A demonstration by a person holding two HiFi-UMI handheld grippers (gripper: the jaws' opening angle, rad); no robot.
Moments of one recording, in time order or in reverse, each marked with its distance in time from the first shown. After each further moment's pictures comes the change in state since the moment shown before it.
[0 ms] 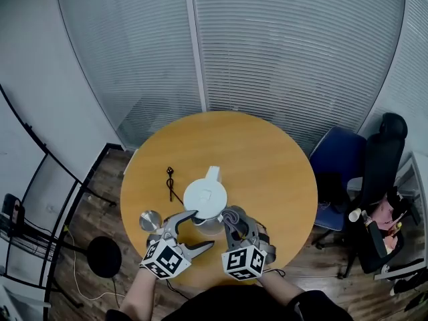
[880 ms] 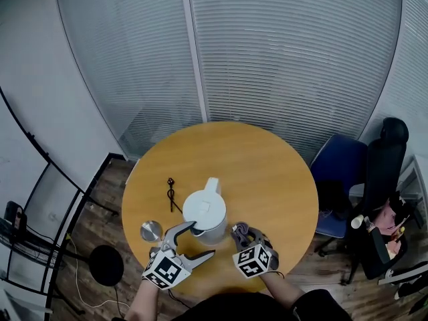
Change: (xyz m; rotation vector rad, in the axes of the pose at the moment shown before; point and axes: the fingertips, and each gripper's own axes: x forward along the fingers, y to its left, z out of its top) left arm 0.000 0.002 0.003 -0.085 -0.053 0.047; right arm 0.039 0.017 -0.100 0.168 0.187 0.147
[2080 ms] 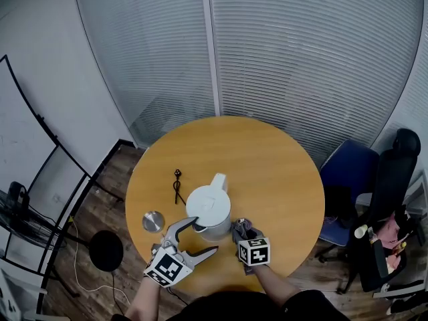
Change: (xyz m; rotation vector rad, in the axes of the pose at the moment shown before) left arm 0.003 0.004 0.005 -0.060 -0.010 0.090; right arm 0.045 0.001 -0.018 0.557 -0.099 0.159
